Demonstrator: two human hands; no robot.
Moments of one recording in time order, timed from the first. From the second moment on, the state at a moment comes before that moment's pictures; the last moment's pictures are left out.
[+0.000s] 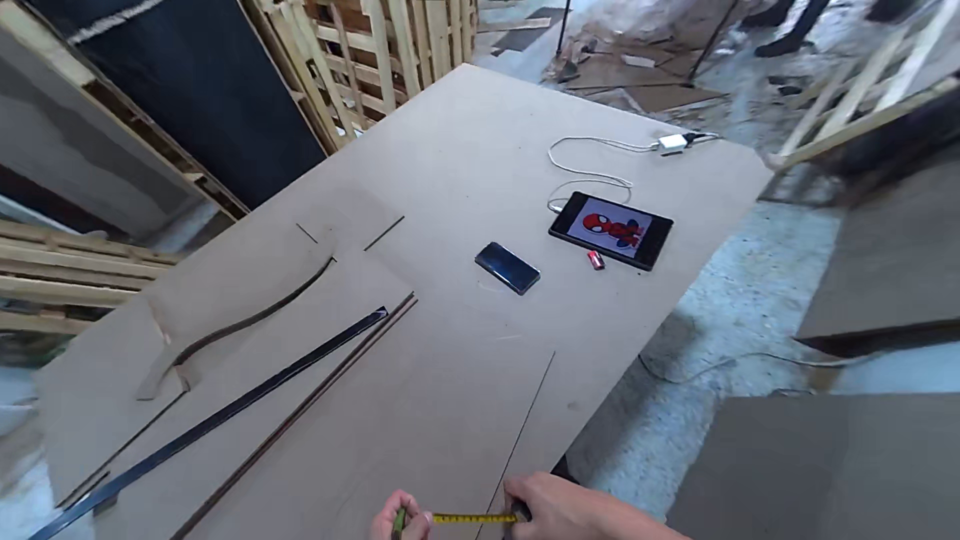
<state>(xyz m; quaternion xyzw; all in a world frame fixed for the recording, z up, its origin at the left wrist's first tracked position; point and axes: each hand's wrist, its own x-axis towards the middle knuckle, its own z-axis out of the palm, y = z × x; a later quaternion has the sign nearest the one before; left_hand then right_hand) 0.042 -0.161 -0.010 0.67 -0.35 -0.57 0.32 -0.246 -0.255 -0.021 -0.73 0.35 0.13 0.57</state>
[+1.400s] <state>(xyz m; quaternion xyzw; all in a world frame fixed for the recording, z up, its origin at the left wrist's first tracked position) -0.157 -0.450 -0.083 0.83 -0.47 -0.30 0.04 -0.329 -0.540 -0.069 -0.70 0.53 0.29 0.38</state>
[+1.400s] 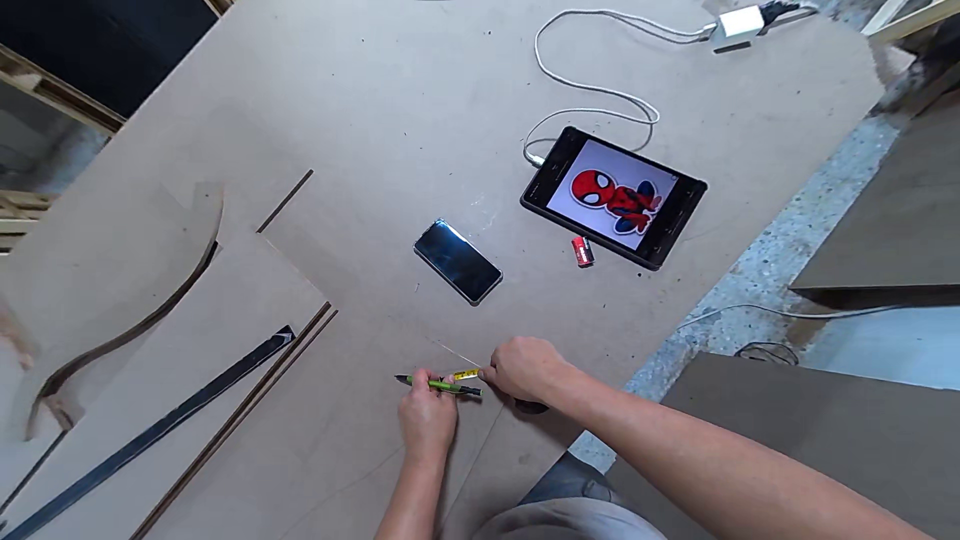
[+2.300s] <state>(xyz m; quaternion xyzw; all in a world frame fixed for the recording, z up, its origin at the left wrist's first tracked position) -0.133 -0.412 -0.085 0.72 -0.34 -0.38 0.47 -0.327 -0.552 -0.071 -0.72 0.51 0.28 0.38</state>
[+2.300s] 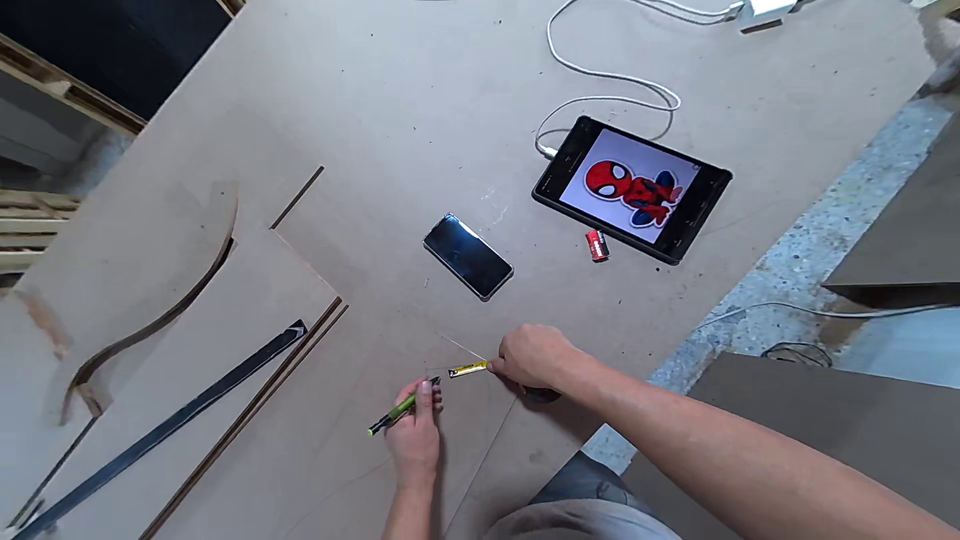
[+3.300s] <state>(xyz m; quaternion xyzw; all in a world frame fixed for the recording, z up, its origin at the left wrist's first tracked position) -0.152 -0.442 -0.102 0.83 -0.39 -0.30 0.27 -0.323 -0.546 -0.063 -0.71 0.53 0.29 0.36</state>
